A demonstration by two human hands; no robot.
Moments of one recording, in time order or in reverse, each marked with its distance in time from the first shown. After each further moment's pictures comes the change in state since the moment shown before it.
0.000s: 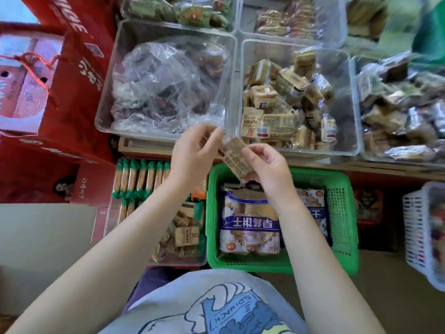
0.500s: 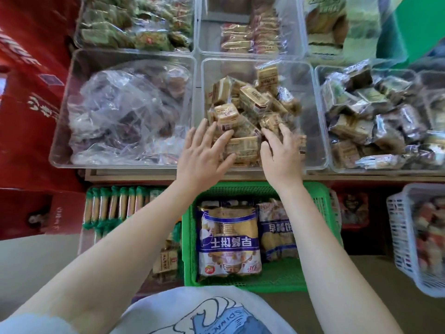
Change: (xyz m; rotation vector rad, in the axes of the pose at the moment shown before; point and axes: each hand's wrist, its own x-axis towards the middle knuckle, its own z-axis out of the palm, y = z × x) left_hand 0.068 -0.004 0.104 0.870 -0.177 0.381; right_hand 0.086 0.001 -0.110 -1.010 0.371 -0.342
